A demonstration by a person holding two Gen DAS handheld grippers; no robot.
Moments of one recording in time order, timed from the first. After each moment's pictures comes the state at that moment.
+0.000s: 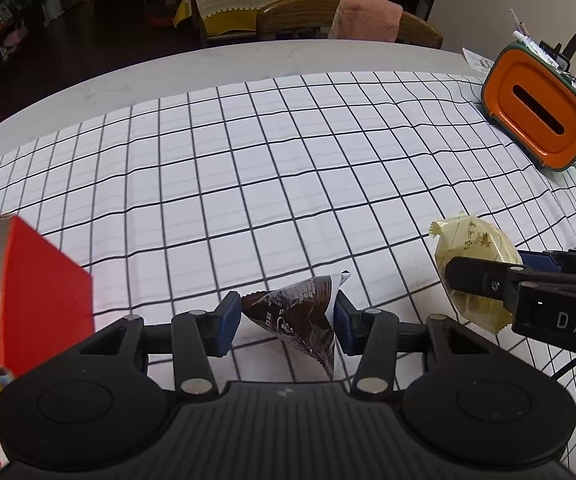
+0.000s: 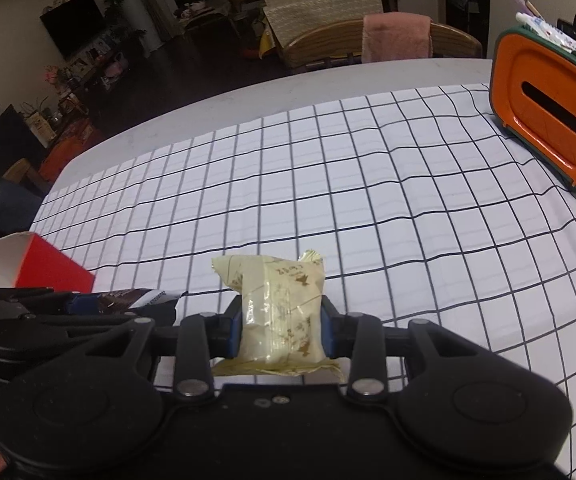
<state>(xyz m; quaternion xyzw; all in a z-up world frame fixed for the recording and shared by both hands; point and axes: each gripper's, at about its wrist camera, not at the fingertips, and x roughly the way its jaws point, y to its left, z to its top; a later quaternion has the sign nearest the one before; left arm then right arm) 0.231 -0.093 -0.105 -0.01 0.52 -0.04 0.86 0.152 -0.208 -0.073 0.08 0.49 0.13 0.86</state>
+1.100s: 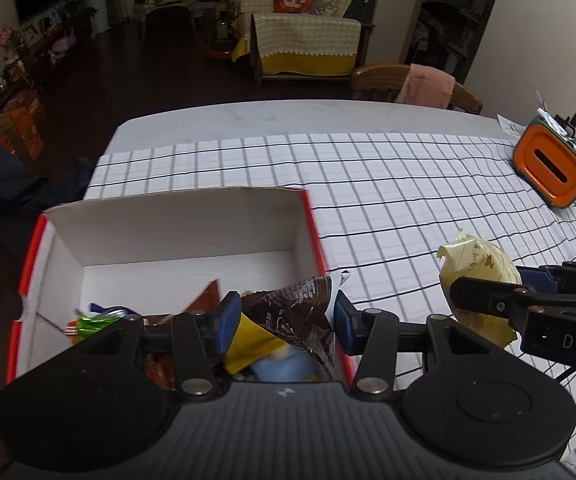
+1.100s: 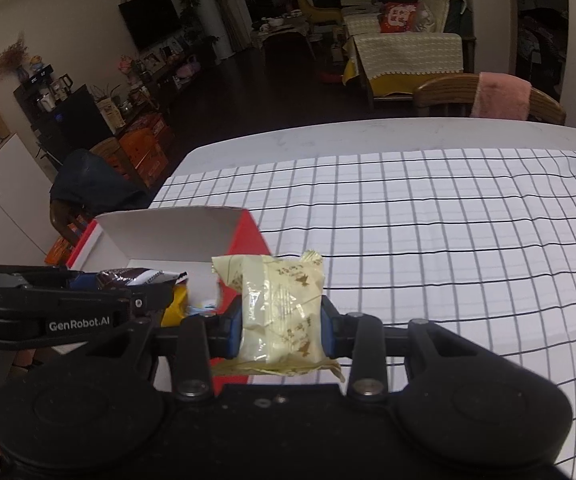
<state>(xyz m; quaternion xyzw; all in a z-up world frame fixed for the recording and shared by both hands) 0.133 0.081 -0.027 -0.03 0.46 0.00 0.89 0.086 -0.040 -0.011 0.05 0.44 0.21 0.87</state>
